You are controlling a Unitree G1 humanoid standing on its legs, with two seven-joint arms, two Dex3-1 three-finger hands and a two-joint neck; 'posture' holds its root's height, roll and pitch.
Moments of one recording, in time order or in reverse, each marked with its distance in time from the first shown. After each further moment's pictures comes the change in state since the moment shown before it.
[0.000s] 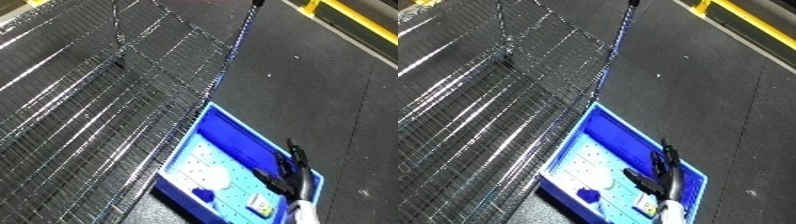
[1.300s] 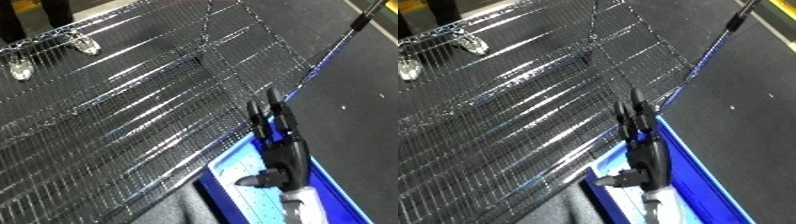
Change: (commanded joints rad) left arm 0.006 -0.020 0.050 0.028 0.060 0.037 -0.009; right arm -0.085 0.090 0.207 -0.528 -0.224 0.123 0.293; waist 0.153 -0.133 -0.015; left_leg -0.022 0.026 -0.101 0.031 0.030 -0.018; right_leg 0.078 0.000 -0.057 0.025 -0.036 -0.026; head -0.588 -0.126
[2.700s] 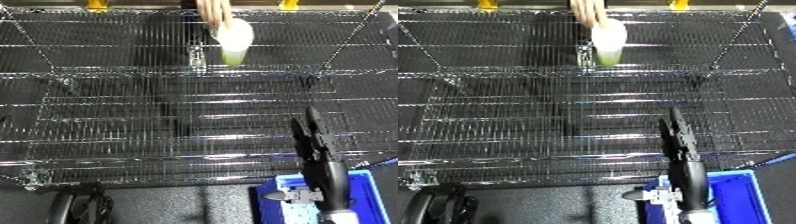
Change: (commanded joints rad) left arm 0.022 0.048 0.027 -0.035 0.080 0.043 -0.052; right arm -0.016 0.026 0.148 0.139 -0.168 0.020 -0.053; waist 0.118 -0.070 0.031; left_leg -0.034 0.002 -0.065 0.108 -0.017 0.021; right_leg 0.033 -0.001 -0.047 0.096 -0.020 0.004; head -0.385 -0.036
